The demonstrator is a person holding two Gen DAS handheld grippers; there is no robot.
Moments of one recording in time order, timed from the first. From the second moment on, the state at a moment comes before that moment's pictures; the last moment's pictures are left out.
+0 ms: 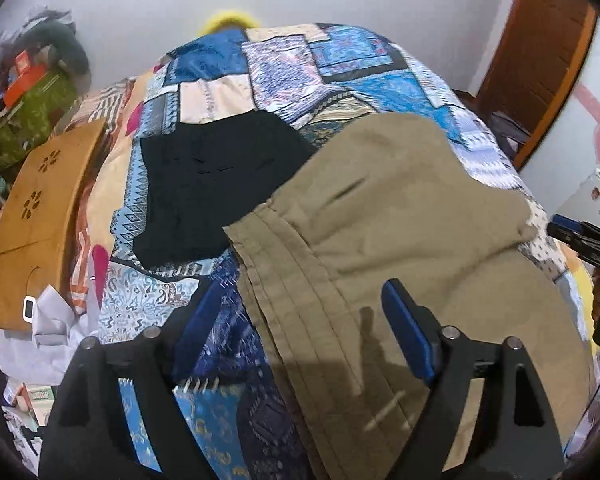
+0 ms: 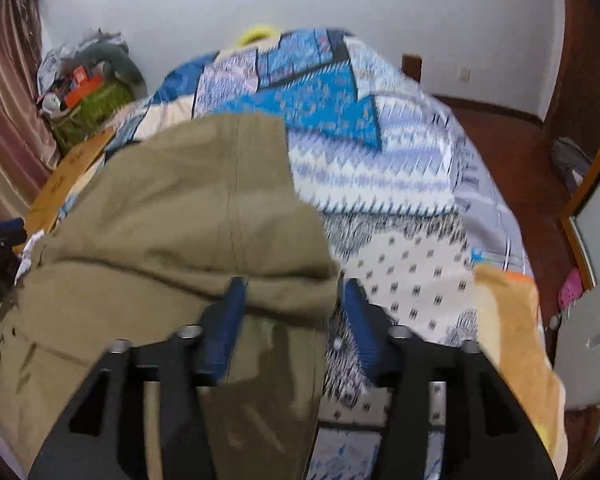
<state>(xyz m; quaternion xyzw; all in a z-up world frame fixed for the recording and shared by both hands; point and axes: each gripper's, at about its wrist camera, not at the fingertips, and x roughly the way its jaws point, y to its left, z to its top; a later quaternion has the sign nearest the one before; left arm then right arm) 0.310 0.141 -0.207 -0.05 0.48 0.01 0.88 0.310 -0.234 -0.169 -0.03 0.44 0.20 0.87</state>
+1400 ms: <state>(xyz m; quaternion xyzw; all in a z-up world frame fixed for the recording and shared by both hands) 0.342 0.200 -0.200 -0.03 0.45 0.08 0.89 0.350 -0.183 -0.136 -0.10 0.43 0.20 0.87</state>
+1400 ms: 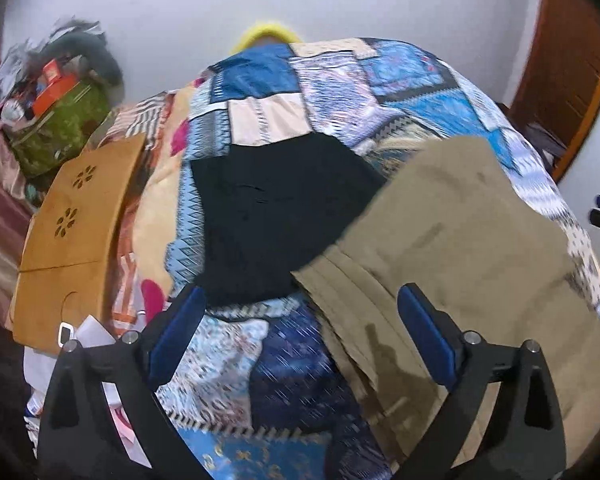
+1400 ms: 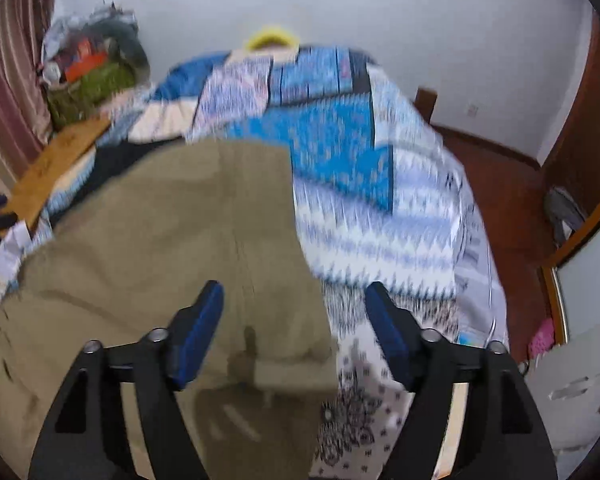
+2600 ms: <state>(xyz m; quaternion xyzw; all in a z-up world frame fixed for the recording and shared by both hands) 0.414 0.188 -0.270 -0.04 0.47 0.06 0.88 0.487 -0.090 -0.198 -0.05 0.44 0.19 0.87</state>
